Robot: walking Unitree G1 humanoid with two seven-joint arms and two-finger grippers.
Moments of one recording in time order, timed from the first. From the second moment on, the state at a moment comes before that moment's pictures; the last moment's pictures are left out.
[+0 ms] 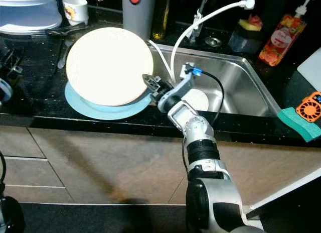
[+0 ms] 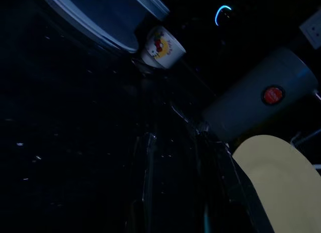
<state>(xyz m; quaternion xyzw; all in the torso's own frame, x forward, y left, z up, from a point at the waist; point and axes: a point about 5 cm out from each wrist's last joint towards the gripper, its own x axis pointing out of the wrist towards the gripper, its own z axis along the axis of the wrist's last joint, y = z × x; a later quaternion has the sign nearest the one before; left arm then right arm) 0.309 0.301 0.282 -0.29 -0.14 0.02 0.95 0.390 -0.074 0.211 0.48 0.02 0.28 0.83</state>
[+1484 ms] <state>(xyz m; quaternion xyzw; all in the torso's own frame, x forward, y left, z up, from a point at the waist) 0.397 0.099 0.305 -0.32 -0.05 -0.30 0.89 0.355 -0.222 0.279 0.45 -0.27 0.18 0.83</state>
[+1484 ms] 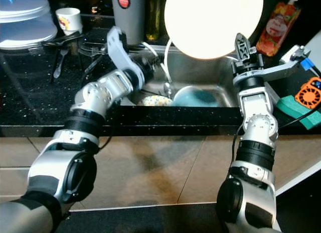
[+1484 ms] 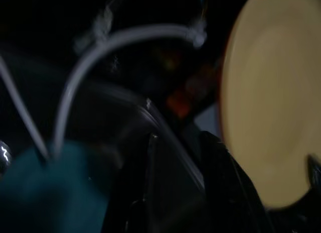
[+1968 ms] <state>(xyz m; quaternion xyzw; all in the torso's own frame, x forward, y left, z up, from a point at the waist) 0.334 0.196 0.313 -0.21 -0.13 -0.31 0.92 0.351 -0.133 0.250 0.47 -0.13 0.32 0.81</state>
